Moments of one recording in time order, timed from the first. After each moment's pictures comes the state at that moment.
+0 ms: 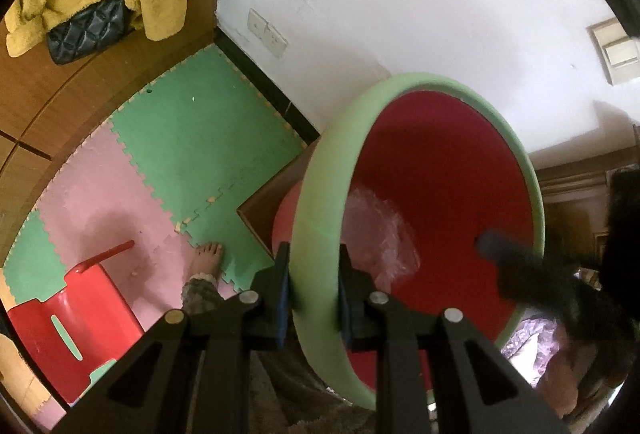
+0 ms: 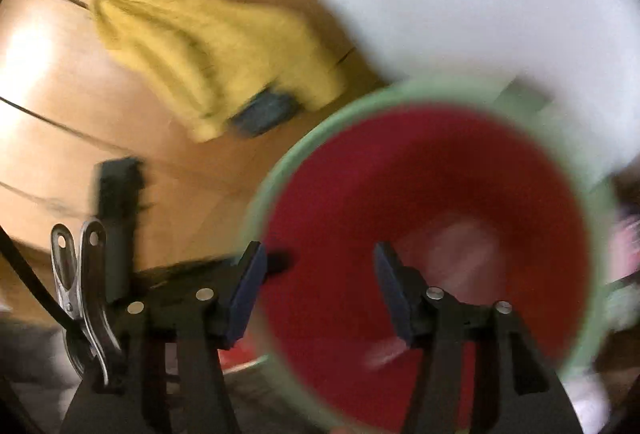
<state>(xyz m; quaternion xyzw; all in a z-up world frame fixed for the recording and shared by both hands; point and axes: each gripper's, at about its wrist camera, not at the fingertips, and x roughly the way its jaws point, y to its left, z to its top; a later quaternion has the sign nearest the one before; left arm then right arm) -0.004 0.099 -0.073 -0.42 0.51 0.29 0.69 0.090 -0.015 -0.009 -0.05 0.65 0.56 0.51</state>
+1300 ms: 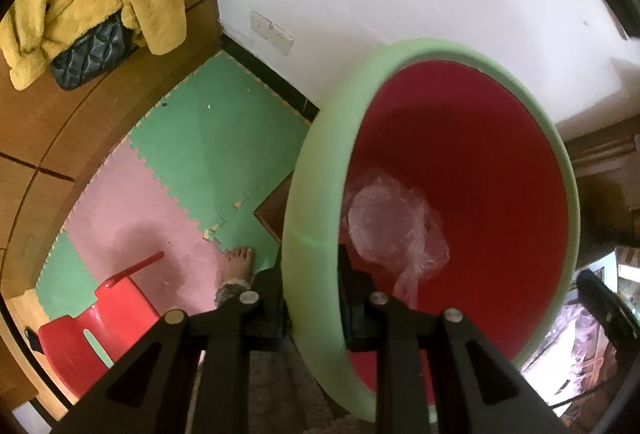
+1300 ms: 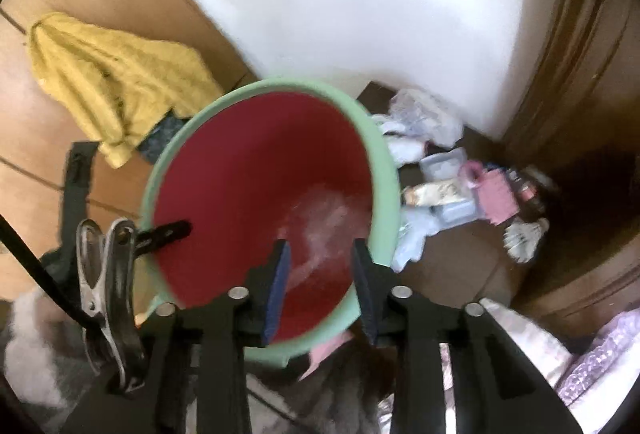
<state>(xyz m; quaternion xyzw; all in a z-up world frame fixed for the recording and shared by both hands) 0.022 0.082 -0.081 -0.36 0.55 0.32 0.69 0.112 -0.123 0.022 -0.12 0.60 0.41 0.67</state>
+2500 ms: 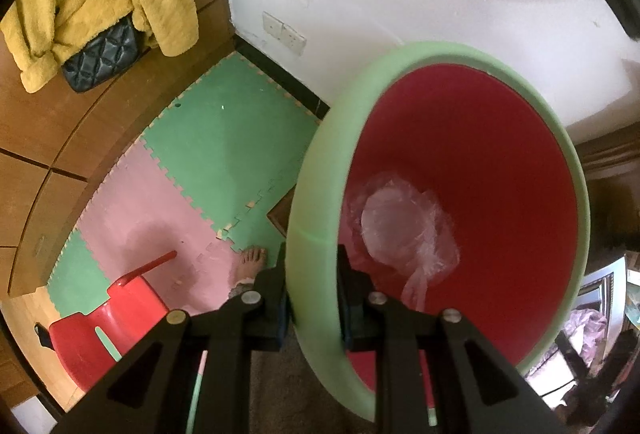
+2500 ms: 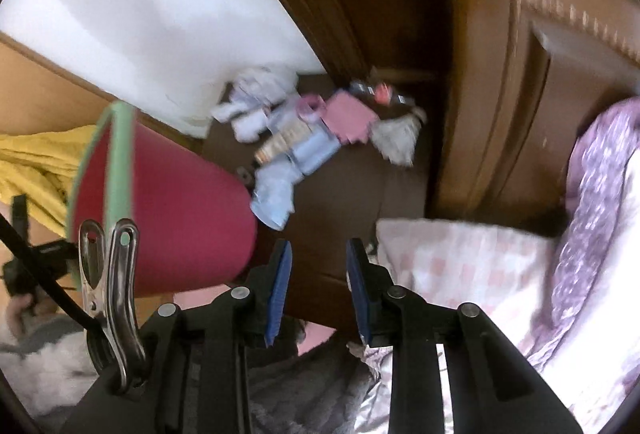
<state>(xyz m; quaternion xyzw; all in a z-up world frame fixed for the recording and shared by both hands) 0.026 0.083 -0.077 -0.34 0.56 0.33 0.68 0.145 -0.297 -0.039 0.00 0.64 0.24 0.73</state>
